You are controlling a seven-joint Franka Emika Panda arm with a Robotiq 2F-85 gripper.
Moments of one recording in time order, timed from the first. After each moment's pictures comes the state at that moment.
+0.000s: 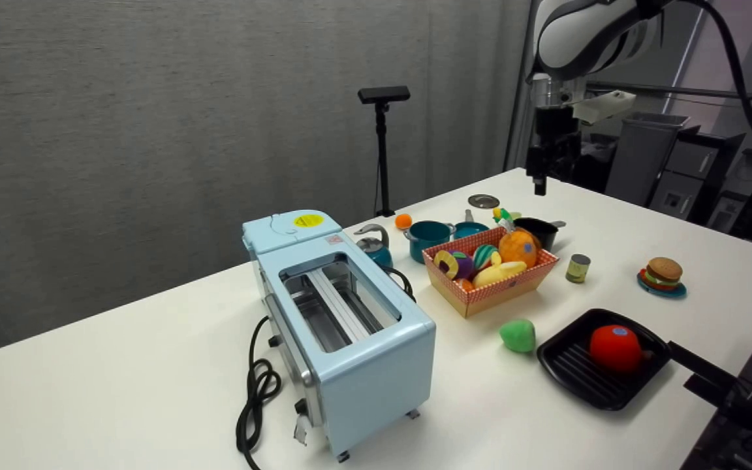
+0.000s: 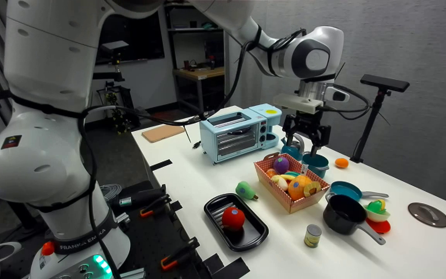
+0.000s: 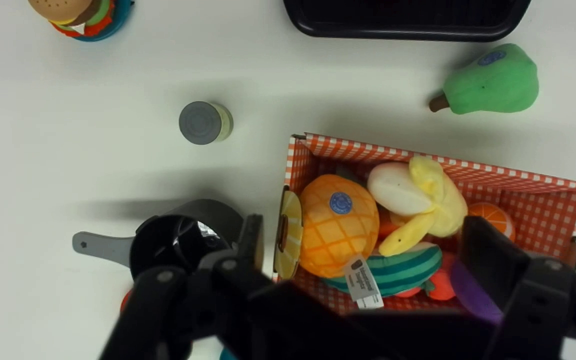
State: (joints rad) arm -0.10 0.44 -0.06 -1.72 -0.07 2.02 -0.12
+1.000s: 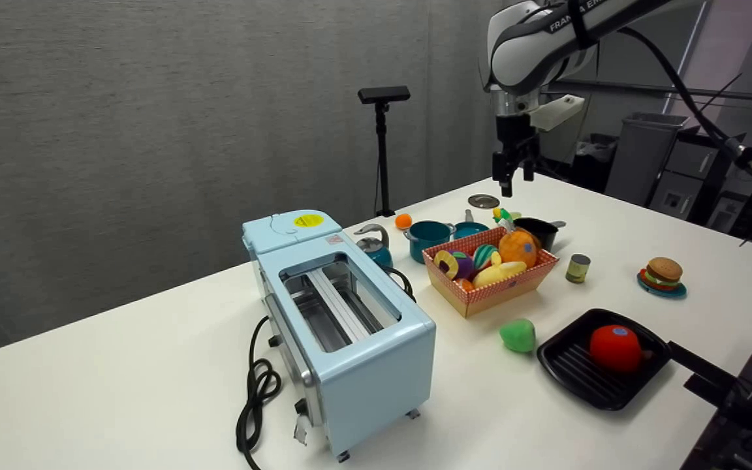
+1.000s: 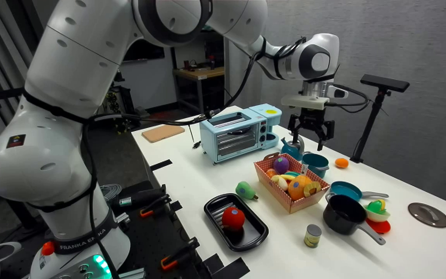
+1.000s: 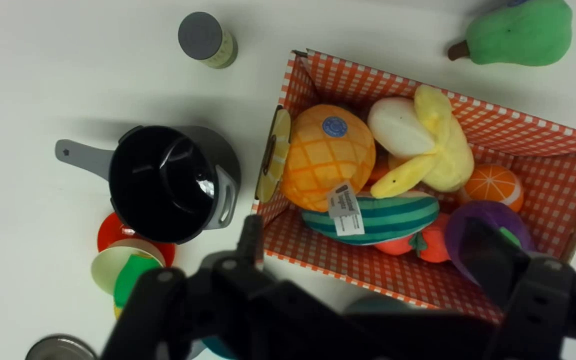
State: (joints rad) arm -0.05 0.65 -0.05 -1.43 -0.14 1.94 -0.15
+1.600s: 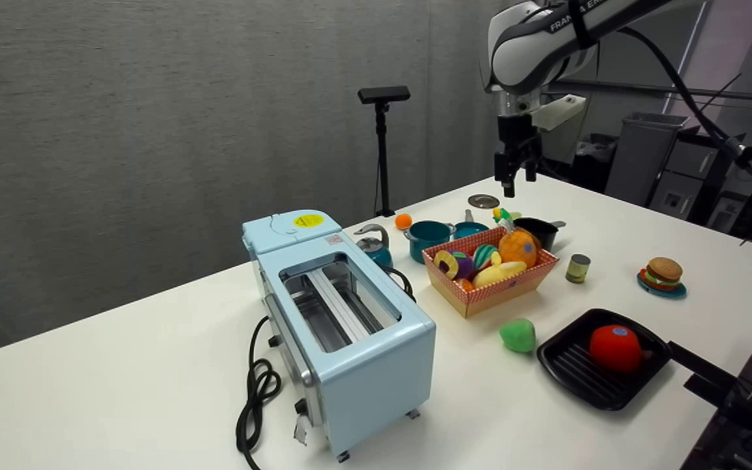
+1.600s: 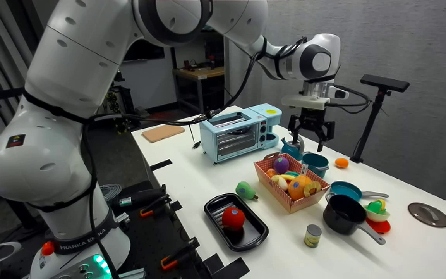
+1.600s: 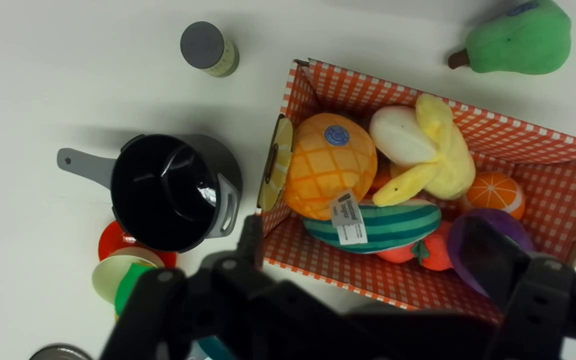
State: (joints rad) arm -0.05 0.65 -0.05 -1.43 -0.14 1.93 -0.15
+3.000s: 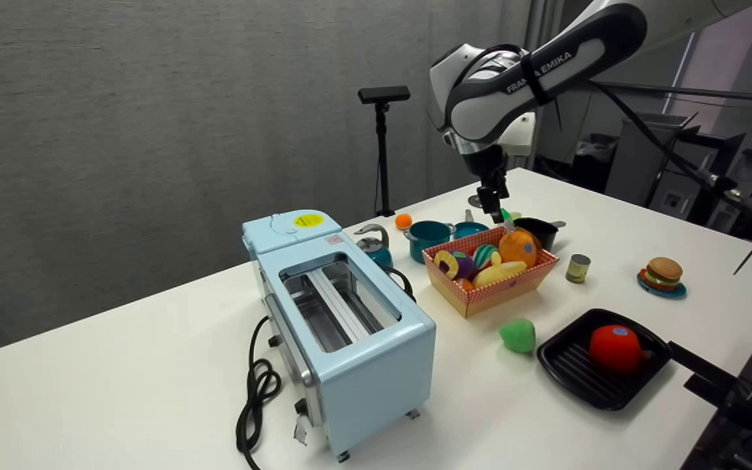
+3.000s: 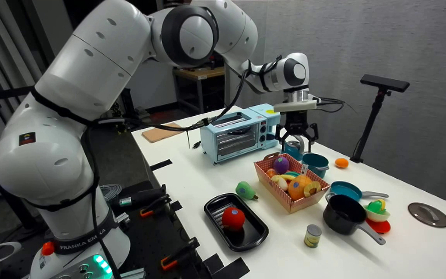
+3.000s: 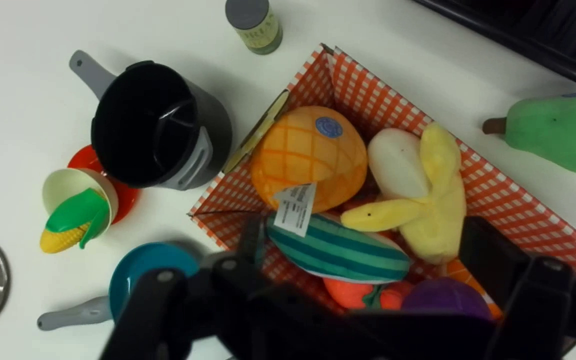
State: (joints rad) arm 0.07 0.80 -0.03 -1.29 -0.36 1.83 -0.33
